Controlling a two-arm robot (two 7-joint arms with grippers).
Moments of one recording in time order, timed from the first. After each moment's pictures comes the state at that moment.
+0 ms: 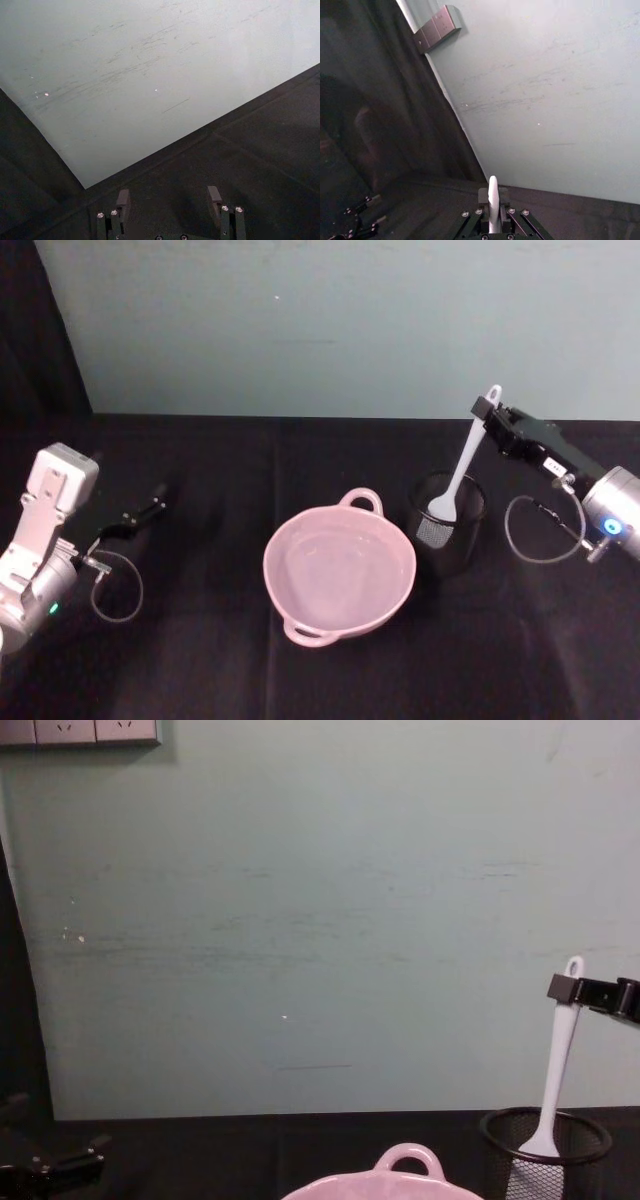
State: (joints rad) left arm -0.20 0.60 0.45 -1.41 -0.25 -0.12 0.03; right arm 0.38 0.48 -0.31 -1.28 0.87 0.05 0.56
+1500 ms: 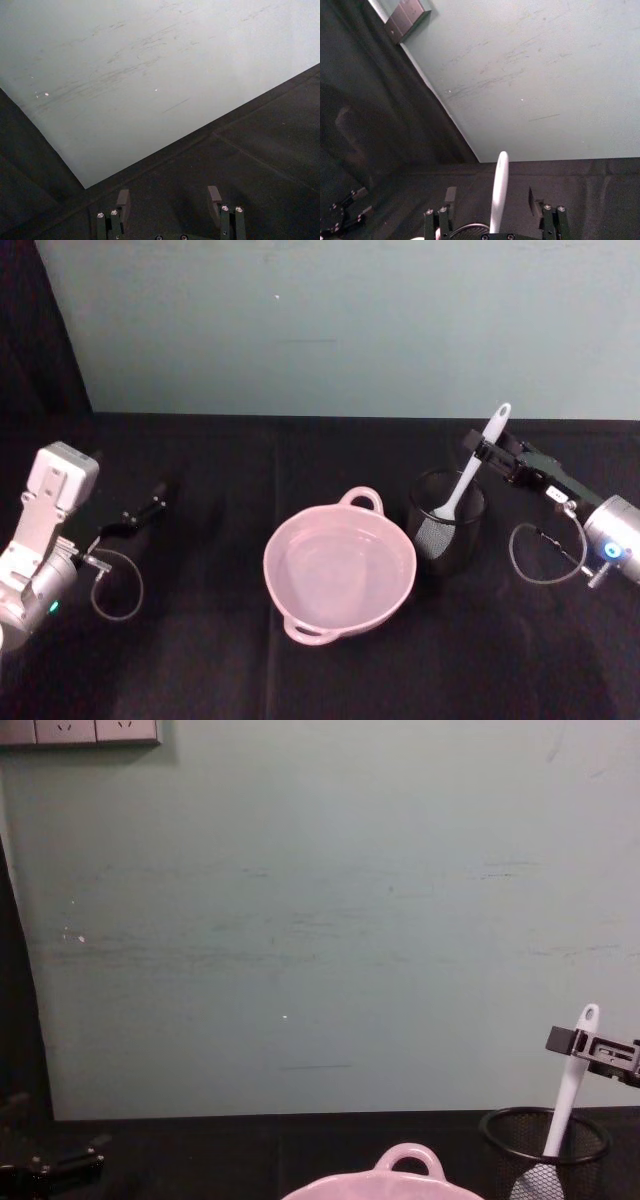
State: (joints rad) left arm -0.20 0.60 0.45 -1.41 -0.25 -0.12 0.03; right arm 0.39 0.47 -0.33 -1.15 0.94 0.06 0.58
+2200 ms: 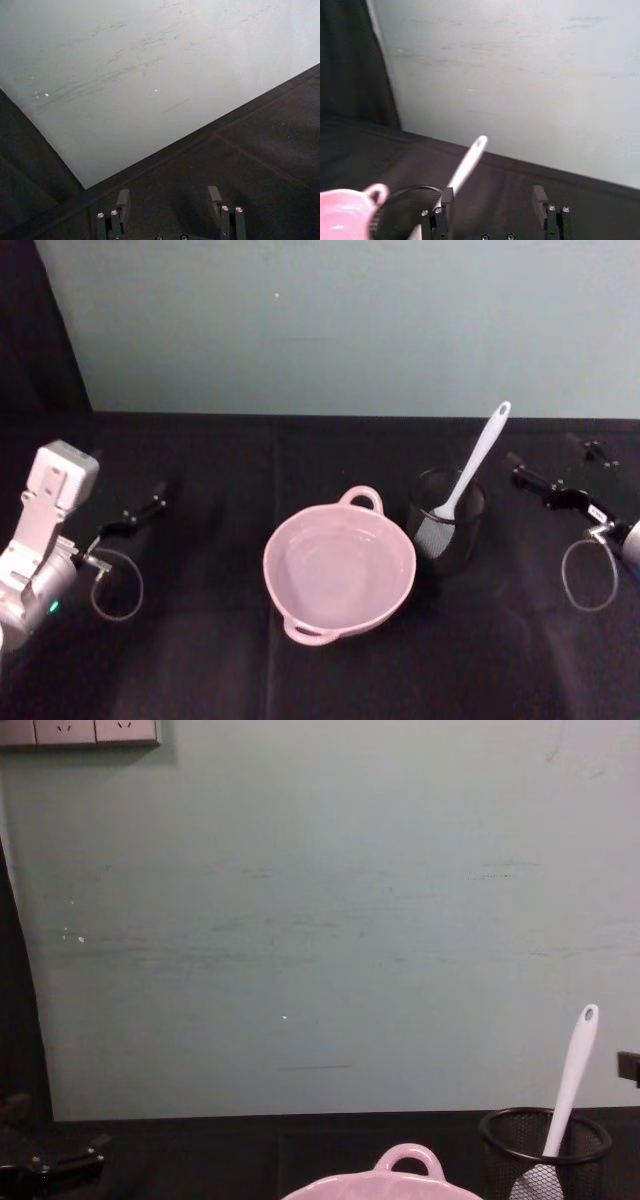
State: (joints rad) left arm -0.20 0.60 0.45 -1.41 -0.25 -0.12 0.03; right arm 0.20 0.65 -0.31 -1.52 0.60 0.04 0.20
